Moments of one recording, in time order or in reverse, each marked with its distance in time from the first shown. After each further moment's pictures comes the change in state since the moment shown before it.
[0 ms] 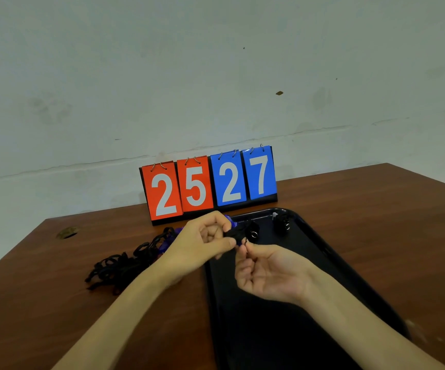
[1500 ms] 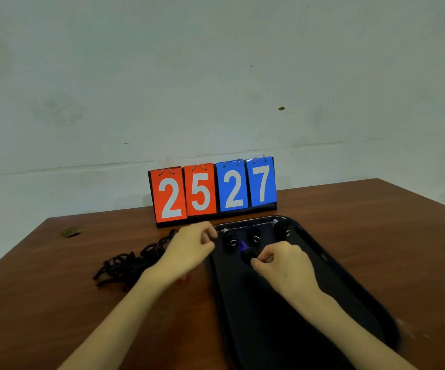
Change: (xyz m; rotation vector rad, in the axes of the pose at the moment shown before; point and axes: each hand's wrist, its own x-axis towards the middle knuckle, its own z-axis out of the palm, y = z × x) left_hand 0.005 -0.034 -0.025 0.578 0.118 -0.133; right_hand 0.000 0.014 -0.006 -1.792 0.886 -0.785
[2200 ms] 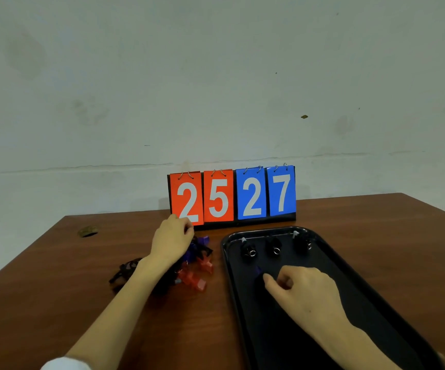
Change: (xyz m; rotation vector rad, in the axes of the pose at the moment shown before) left_hand 0.044 -0.084 -0.024 0.241 0.261 -0.125; right_hand -0.009 -0.009 0.007 -0.235 0.067 -0.108
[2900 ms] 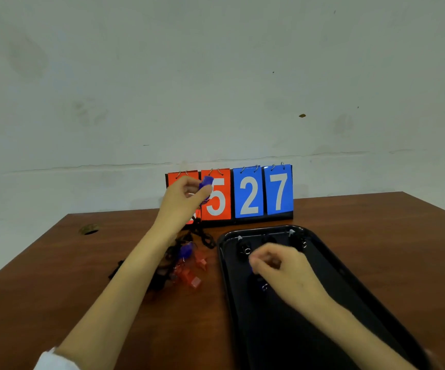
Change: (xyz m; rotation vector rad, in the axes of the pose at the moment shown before) left_hand -0.011 0.086 -0.066 -0.754 0.104 -0.069; right_hand 0.014 -0.004 -0.012 0.586 -0.175 -0.075
